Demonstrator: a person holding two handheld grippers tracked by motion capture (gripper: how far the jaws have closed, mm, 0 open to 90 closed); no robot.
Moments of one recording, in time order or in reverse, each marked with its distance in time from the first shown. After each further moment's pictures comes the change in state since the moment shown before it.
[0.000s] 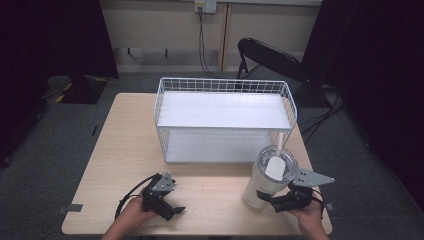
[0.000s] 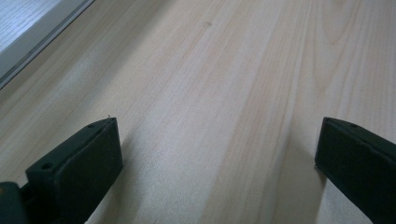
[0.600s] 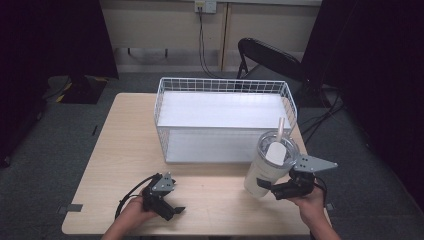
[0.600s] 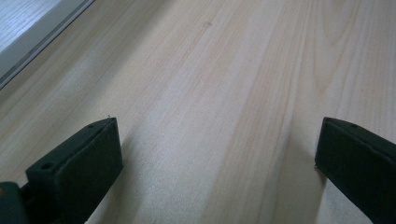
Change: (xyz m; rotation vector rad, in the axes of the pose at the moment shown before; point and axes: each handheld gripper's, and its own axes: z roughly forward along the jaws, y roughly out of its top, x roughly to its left) left arm 0.000 0.000 0.000 0.000 0.000 0.000; right arm -0.009 0.042 0.002 0.006 0.000 -0.005
